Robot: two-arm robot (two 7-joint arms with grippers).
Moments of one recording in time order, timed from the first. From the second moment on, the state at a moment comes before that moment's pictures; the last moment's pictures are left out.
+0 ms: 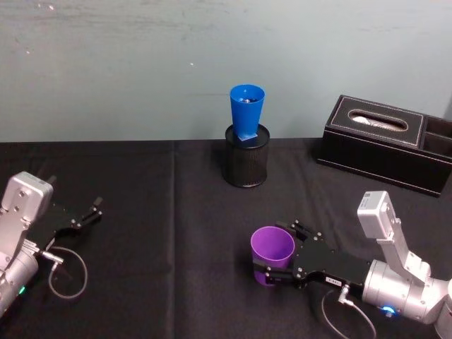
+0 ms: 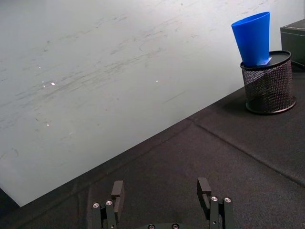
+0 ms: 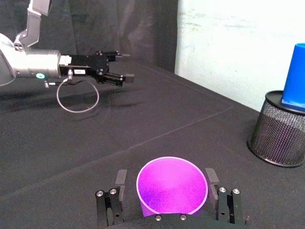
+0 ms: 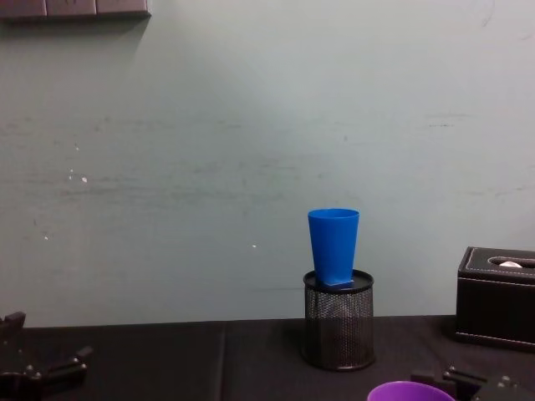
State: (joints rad) left arm -0.20 0.60 0.45 -1.41 -0.25 -0.12 0.03; right arm 0.25 0.54 -0.47 -1.35 0.44 -0.16 0.70
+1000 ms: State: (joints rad) left arm -0.20 0.60 0.45 -1.41 -0.25 -0.12 0.03; right arm 0.08 0.45 -0.25 -1.52 0.31 -0.10 0.19
